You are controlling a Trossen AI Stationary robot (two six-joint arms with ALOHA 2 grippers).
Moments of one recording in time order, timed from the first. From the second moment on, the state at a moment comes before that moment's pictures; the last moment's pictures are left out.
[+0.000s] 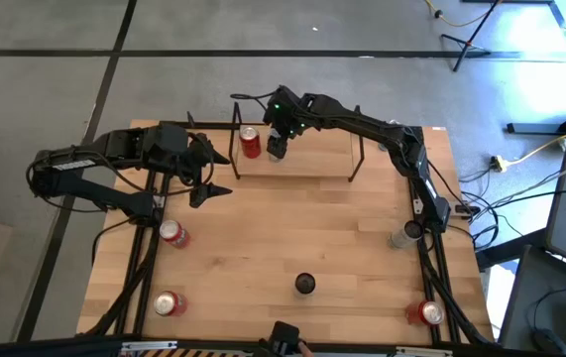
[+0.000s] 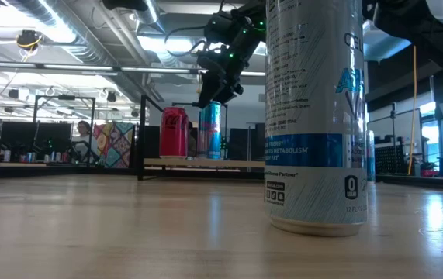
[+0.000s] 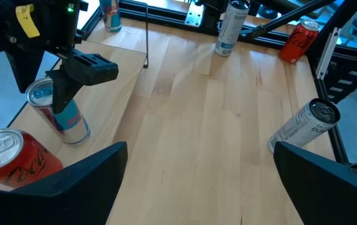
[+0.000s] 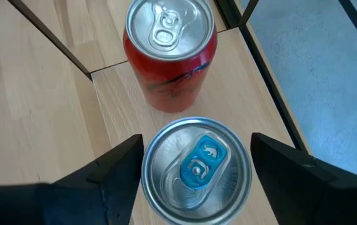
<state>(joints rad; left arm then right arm) 0.10 1.02 1.27 -0.85 -0.01 -0.16 -0.42 2.20 2.16 -0.90 -0.06 -0.10</state>
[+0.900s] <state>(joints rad) 0.10 1.02 1.27 -0.85 -0.04 -0.16 -0.71 1.74 2.05 -1.35 -0.11 -0.17</state>
